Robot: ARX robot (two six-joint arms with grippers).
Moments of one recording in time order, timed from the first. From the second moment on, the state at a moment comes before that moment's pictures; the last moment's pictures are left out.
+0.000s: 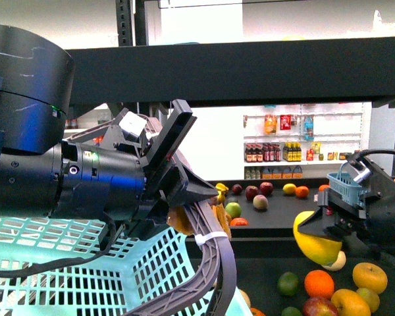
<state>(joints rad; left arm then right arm) -0.35 1.68 1.08 0.33 0.59 -0.73 0.02 1.83 1.13 0.24 -0.43 0.37</state>
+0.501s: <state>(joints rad) -0.35 1.68 1.08 0.33 0.59 -0.73 0.19 1.79 1.13 0.26 -0.52 0.55</state>
